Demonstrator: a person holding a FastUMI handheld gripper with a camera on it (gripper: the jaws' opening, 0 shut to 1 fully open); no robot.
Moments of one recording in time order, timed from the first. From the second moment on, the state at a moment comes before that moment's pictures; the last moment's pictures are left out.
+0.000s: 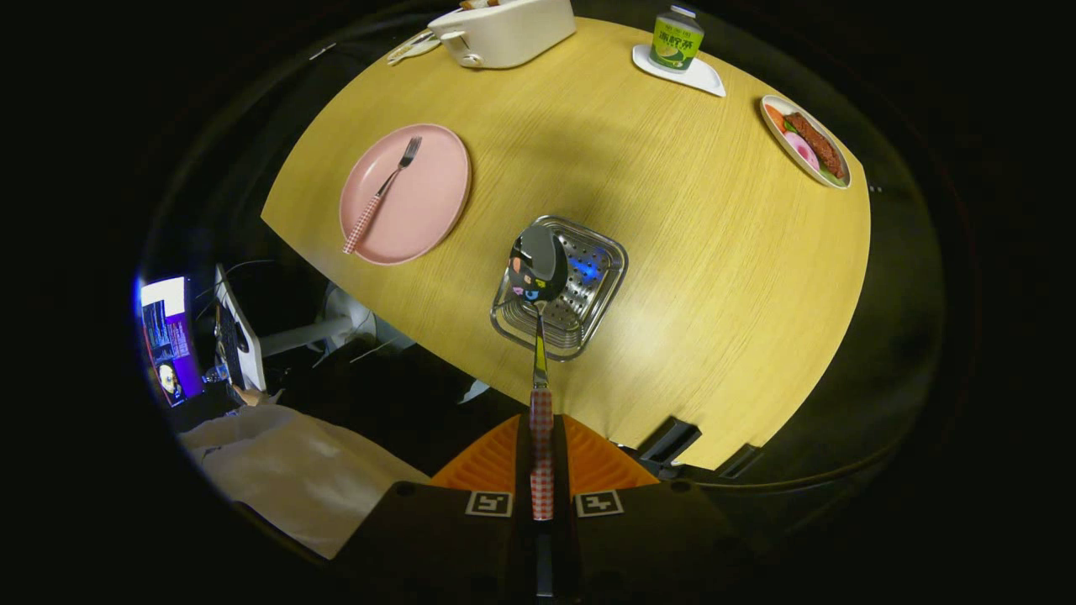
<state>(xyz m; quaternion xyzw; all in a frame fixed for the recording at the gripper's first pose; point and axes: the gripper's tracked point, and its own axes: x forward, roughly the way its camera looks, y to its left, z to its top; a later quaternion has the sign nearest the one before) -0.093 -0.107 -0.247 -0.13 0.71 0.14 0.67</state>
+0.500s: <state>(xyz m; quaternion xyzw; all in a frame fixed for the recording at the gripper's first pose) -0.073 -0.114 -0.280 -0.17 0.78 0.13 0.59</state>
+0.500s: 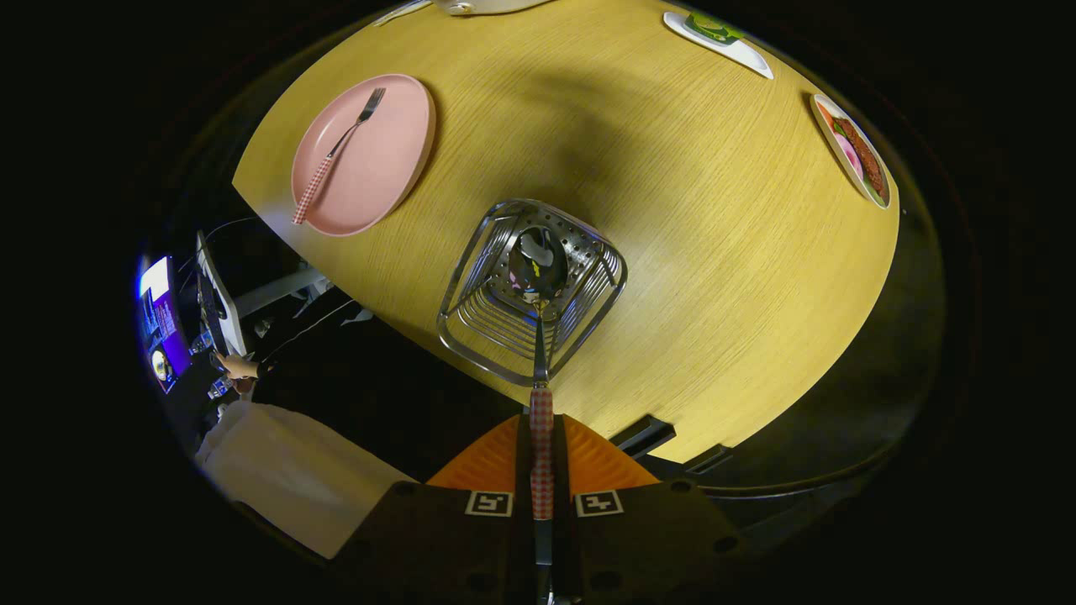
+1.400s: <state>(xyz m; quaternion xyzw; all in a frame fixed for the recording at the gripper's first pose) -0.059 -0.067 -0.213 -0.09 0.64 0.14 0.75</state>
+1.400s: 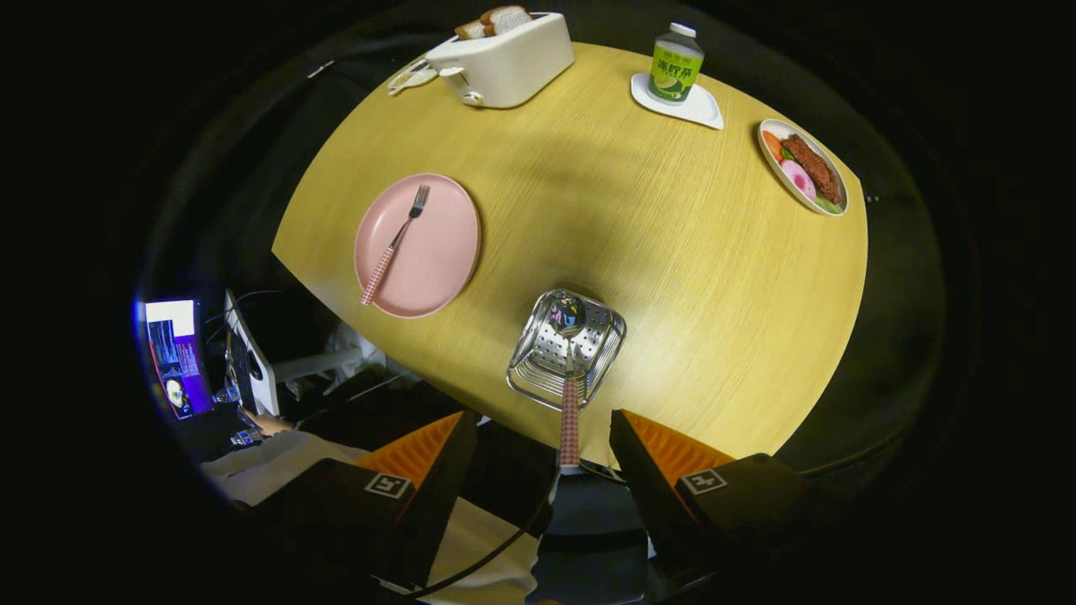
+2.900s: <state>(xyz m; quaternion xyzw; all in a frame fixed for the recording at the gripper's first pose) 0.007 0.154 -0.308 -0.01 0.49 0.11 0.86</state>
